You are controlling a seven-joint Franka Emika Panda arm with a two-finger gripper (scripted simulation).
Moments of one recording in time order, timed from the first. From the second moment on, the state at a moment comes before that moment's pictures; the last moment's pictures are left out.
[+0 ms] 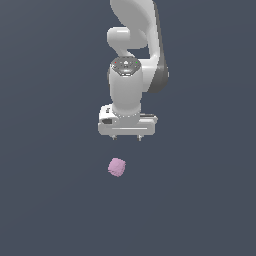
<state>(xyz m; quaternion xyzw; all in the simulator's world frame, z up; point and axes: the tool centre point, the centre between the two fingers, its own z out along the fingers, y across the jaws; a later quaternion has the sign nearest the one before) 0.012 -0.005 0.178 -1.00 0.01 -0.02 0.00</state>
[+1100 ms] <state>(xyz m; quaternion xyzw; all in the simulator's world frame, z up) 0.031 0.013 0.176 -1.00 0.03 -0.02 0.01</state>
